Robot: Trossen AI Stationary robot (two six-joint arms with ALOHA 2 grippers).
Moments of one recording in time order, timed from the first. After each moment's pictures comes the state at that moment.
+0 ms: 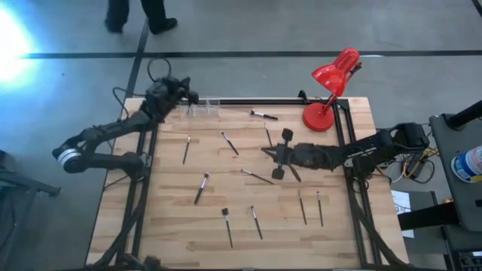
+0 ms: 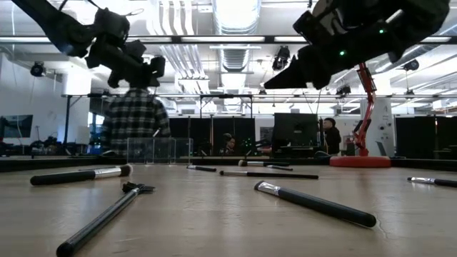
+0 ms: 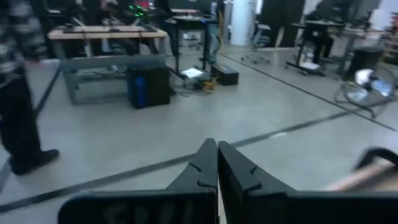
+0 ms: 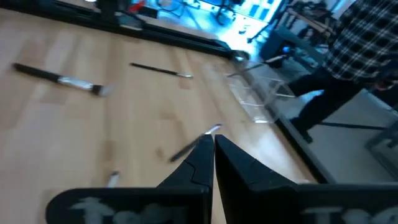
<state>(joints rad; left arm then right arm) 0.87 1.13 0.61 0.47 -0.25 -0.07 0.02 1.39 0.55 0.54 0.40 -0.21</state>
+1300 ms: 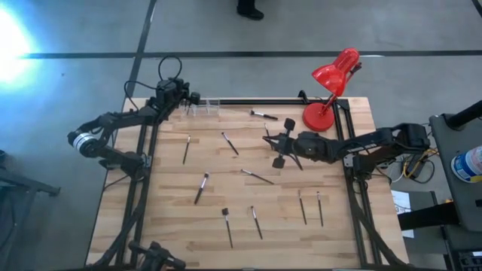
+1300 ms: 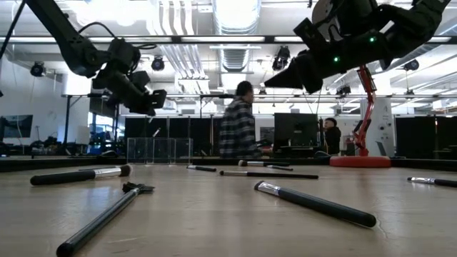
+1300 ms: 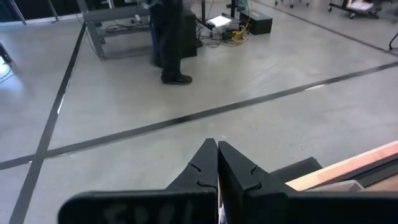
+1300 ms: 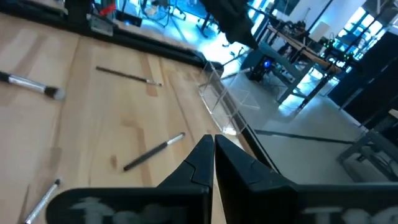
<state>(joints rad) 0.95 1.35 0.60 0.49 -0.28 -0.06 -0.10 1.37 0.51 0.64 0.32 -0.34</state>
